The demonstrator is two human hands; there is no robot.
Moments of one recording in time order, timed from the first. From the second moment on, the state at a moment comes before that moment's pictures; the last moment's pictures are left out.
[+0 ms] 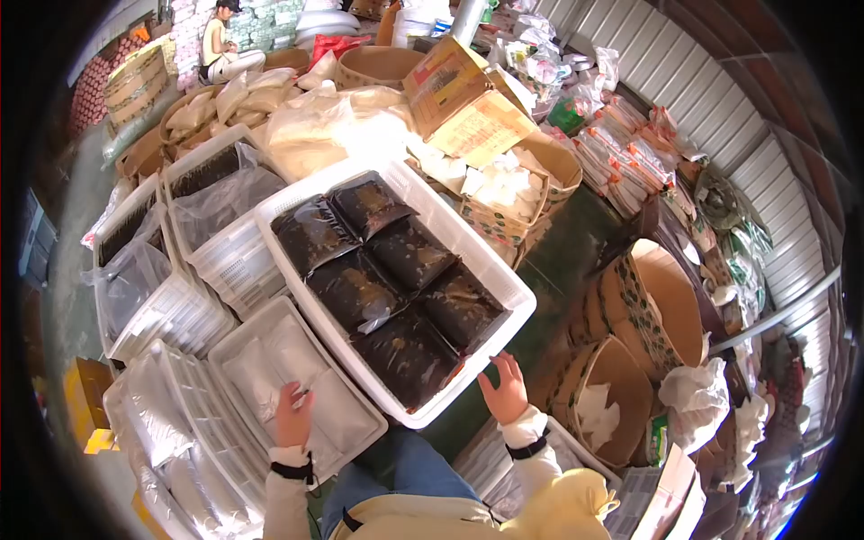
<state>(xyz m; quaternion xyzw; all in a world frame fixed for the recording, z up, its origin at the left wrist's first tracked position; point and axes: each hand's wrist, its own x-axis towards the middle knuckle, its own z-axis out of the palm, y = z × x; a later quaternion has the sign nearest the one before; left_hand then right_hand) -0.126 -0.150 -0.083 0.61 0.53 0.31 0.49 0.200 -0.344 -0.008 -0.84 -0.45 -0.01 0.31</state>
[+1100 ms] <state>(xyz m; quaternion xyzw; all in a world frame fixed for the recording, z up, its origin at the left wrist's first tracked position) 0.040 -0.182 -0.094 0.52 0.70 0.32 0.36 0.121 -0.066 -0.047 -0.80 -0.57 0.16 -0.05</state>
